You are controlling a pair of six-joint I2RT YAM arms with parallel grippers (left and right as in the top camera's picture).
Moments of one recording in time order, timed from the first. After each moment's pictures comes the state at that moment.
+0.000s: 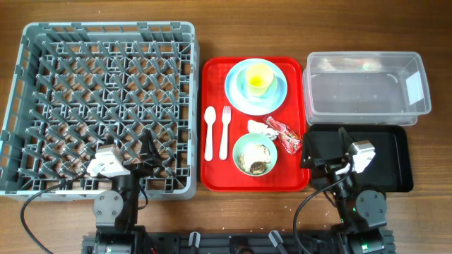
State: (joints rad) left arm -0.04 0.01 0.01 -0.06 -0.09 -0.30; right arm 0.21 0.01 0.01 0.00 -0.02 0.27
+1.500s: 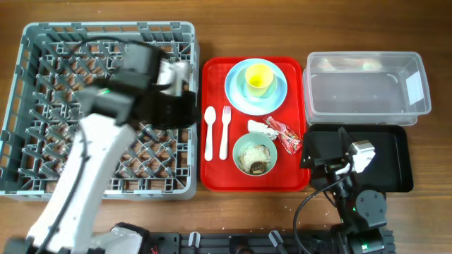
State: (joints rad) left arm -0.32 1.42 1.43 -1.20 0.44 -0.34; right arm 0.21 0.01 0.01 0.00 -0.02 0.27
